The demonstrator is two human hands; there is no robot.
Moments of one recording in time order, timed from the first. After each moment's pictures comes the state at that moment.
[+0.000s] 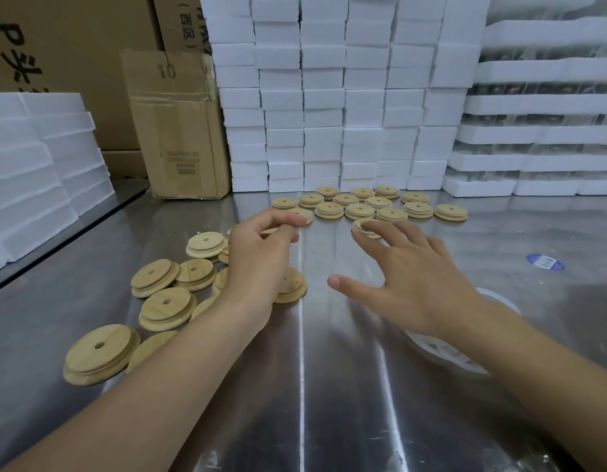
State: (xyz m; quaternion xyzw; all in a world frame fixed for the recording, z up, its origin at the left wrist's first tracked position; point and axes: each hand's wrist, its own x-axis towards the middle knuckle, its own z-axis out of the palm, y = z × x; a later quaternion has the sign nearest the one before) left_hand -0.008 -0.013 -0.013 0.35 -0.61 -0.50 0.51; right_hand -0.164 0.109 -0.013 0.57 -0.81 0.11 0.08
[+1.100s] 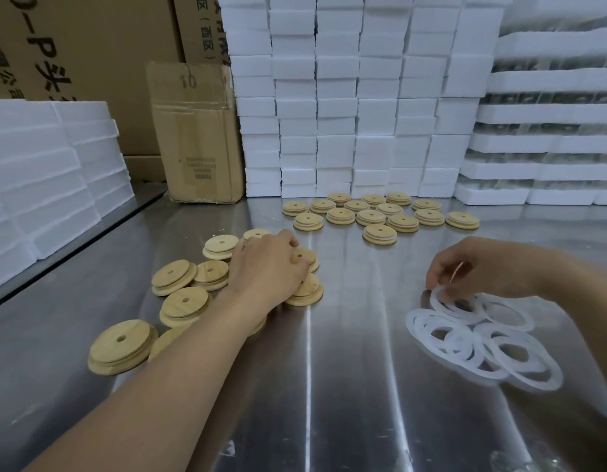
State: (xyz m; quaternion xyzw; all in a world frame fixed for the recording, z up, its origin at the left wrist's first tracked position) left_hand 0.000 -0.060 -0.032 0.44 -0.86 -0.06 0.23; right_hand -0.267 0.130 0.017 0.57 -0.79 0.10 -0.18
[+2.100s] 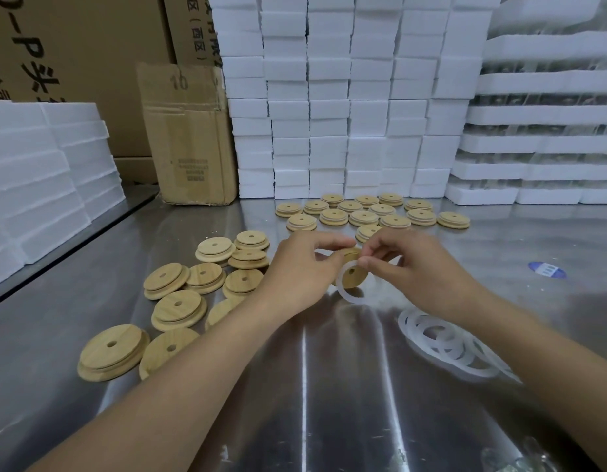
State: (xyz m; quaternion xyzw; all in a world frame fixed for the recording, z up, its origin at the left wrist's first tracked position) left_hand -0.027 -0.022 -0.025 0.25 -0.80 -0.41 0.35; right_hand -0.201 0.093 -0.020 0.65 -0.64 0.41 -0.05
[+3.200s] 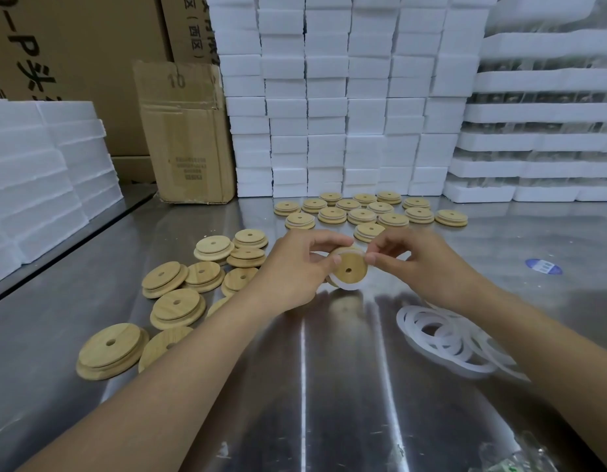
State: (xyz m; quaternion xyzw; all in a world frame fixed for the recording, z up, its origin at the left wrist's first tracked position) left_hand -0.023 -0.027 -0.025 0.24 -0.80 -0.45 0.31; right_hand -0.213 0.096 -0.019 0.61 -0.67 0.40 -0.08
